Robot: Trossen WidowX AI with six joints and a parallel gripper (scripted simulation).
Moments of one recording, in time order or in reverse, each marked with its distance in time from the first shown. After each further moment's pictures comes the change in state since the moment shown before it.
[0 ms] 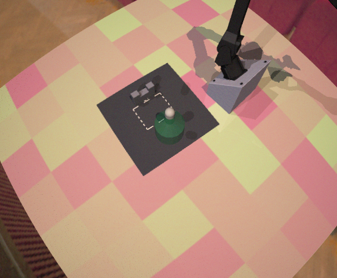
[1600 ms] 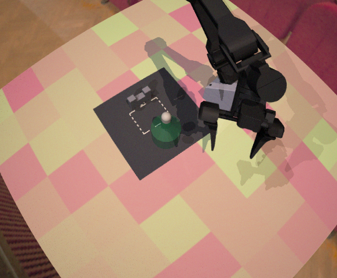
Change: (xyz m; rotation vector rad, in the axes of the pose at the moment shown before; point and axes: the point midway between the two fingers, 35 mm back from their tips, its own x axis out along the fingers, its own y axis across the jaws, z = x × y) arm -0.401 0.245 0.344 -1.512 -1.188 -1.459
